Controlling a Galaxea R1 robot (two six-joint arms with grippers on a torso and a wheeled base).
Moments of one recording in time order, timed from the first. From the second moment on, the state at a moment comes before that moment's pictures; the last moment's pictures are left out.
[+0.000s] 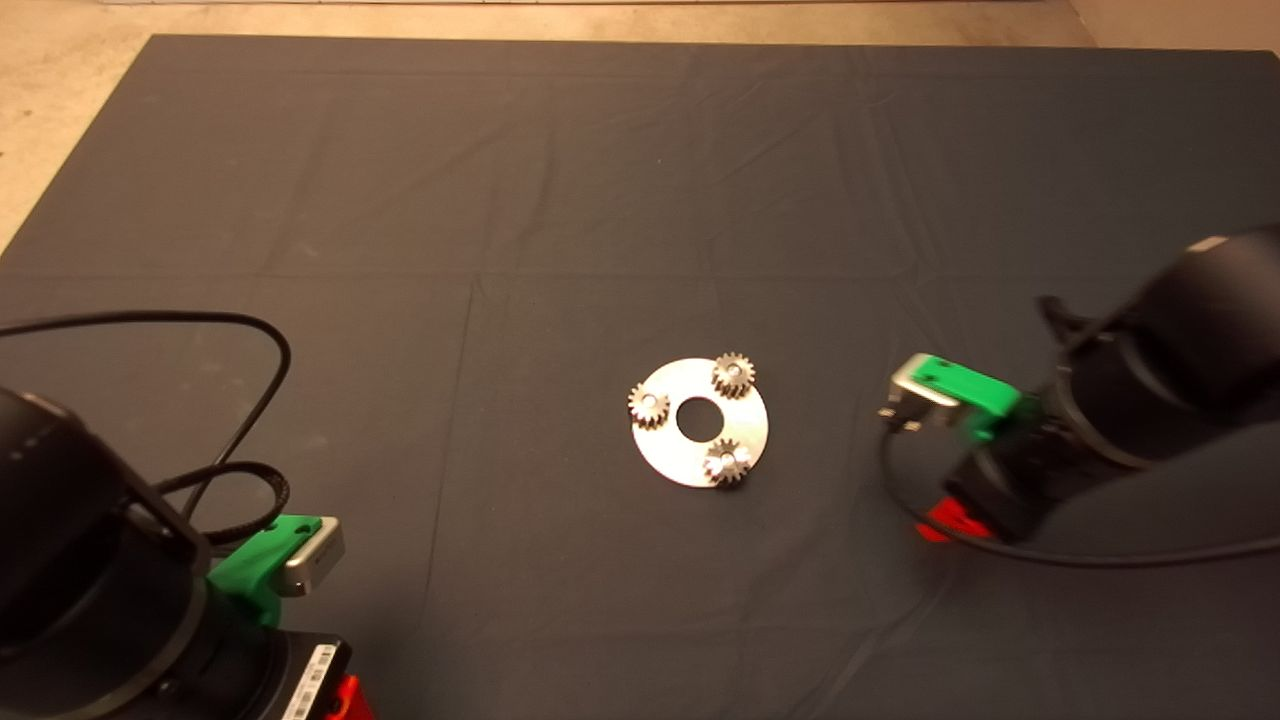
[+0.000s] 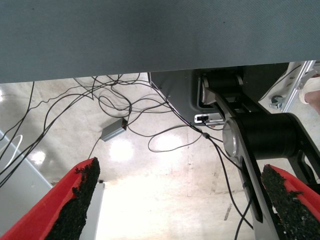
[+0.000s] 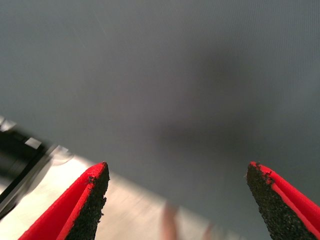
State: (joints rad) left arm -0.40 2.10 -0.34 0.01 1.53 -1.70; right arm 0.38 2.12 -0.55 -0.11 -1.54 1.11
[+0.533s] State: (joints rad) left arm -0.40 2.09 -0.34 0.01 1.53 -1.68; right arm 0.39 1.90 -0.43 0.09 -1.53 1.24
